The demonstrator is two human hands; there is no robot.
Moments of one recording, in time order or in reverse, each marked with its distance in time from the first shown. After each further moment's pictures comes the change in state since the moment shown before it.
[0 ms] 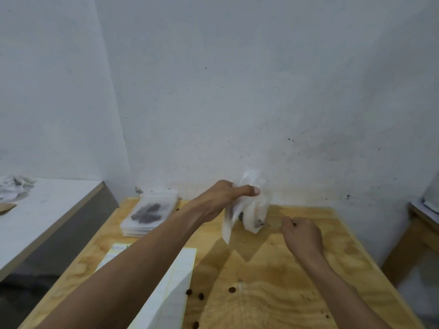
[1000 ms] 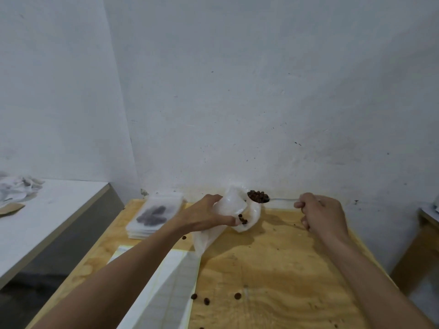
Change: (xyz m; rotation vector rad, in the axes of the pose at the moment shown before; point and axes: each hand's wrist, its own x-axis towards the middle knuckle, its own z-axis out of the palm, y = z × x) left_hand -0.026 -0.038 -0.035 0.426 0.082 0.026; right_hand 0.020 -0.035 -0.046 0.454 0.004 0.074
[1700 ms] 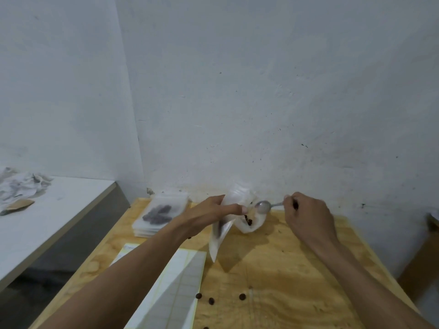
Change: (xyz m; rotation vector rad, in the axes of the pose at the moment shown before) left_hand -0.015 0.011 -0.003 -0.299 -0.103 -0.075; right_hand -0.003 0.004 0.025 -0.597 -0.001 -0.549
